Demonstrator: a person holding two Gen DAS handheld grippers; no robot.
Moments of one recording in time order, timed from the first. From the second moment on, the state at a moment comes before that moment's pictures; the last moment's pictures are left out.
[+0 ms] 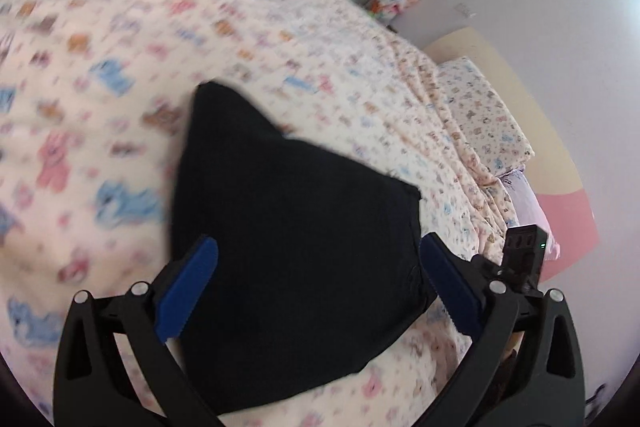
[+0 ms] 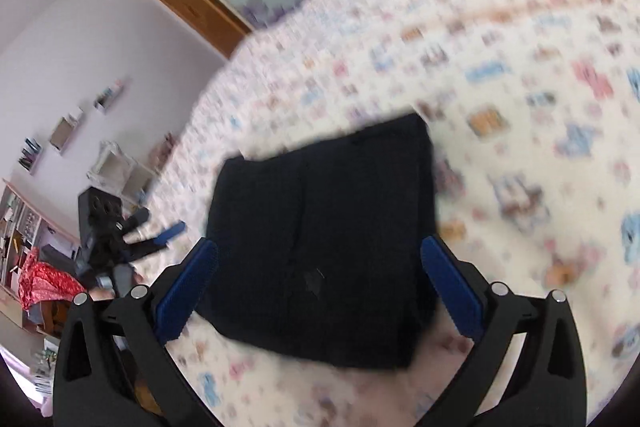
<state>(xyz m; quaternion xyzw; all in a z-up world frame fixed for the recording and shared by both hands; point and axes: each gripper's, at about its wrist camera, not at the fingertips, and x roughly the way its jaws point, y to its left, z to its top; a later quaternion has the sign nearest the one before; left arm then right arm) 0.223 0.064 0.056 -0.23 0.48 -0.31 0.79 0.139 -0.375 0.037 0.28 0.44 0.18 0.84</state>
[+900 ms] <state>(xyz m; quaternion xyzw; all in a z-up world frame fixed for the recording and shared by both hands) 0.240 0.062 -0.003 -0.26 0.55 -0.28 0.75 0.174 -0.347 -0.014 0.27 0.51 0.20 0.79</state>
